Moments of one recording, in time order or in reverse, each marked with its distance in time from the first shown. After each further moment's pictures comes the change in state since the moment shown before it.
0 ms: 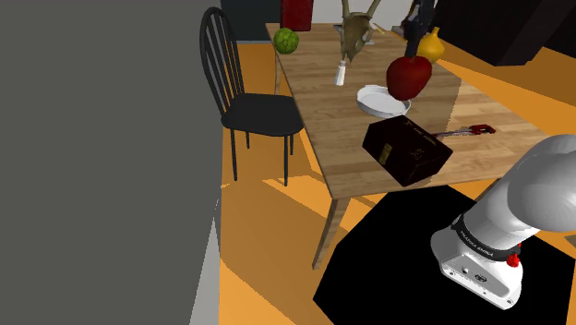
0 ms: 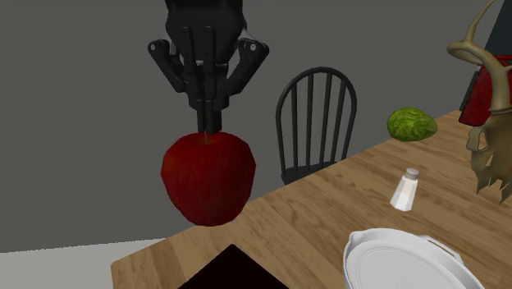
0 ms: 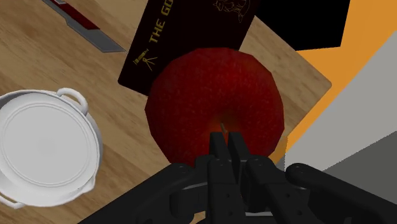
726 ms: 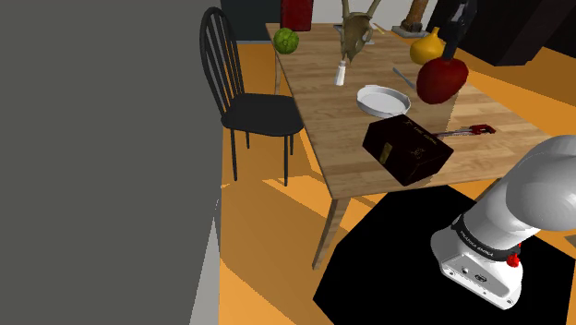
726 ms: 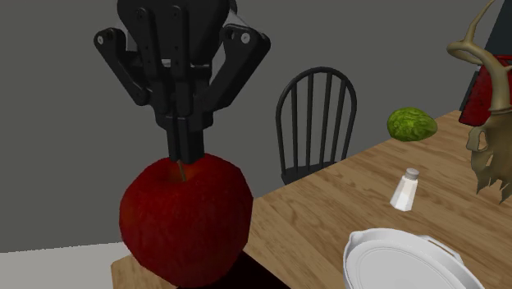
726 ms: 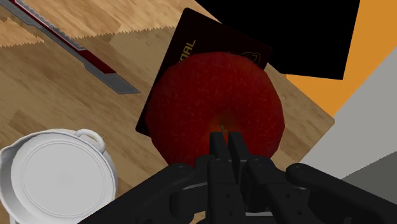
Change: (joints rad) arm -0.031 -0.201 -0.044 -0.121 -0.047 -0.076 -0.067
